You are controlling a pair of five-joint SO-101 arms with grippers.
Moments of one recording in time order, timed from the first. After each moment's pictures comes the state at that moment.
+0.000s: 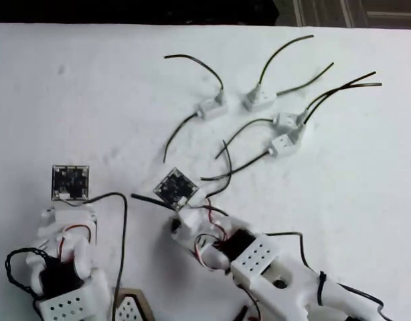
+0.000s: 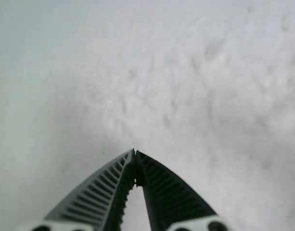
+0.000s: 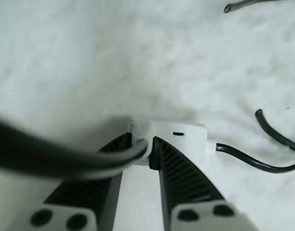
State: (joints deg) left arm -25.5 -102.6 90.2 68.6 -19.4; right arm -48.4 -38.9 76.5 28.3 7.5
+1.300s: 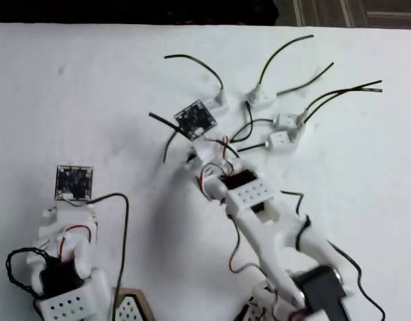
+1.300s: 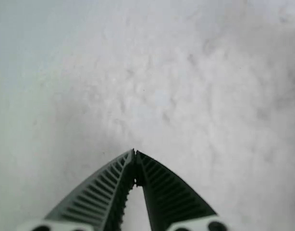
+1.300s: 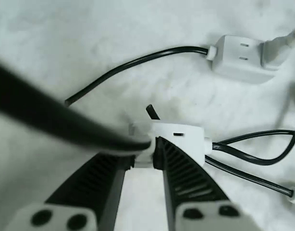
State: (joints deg) left arm -25.5 -102.6 90.9 68.6 -21.9; right arm -27.3 -12.4 49.0 21.5 12.7
